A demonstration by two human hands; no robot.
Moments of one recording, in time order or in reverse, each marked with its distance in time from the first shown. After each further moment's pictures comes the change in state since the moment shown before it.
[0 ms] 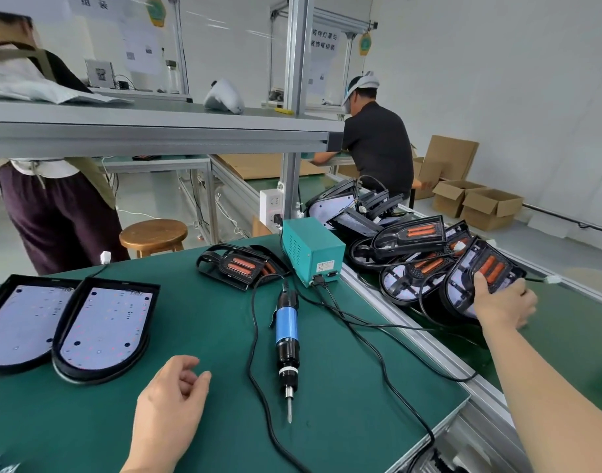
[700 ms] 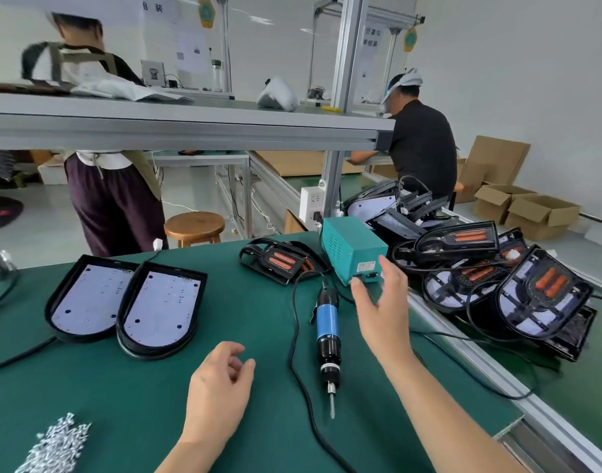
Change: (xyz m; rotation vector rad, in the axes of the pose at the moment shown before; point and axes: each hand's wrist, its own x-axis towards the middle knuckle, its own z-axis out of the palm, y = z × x) left_hand -0.003 0.001 -0.003 -0.025 -0.007 -0.001; right_hand -0.277 -0.105 0.026 0.453 -0.537 -0.636
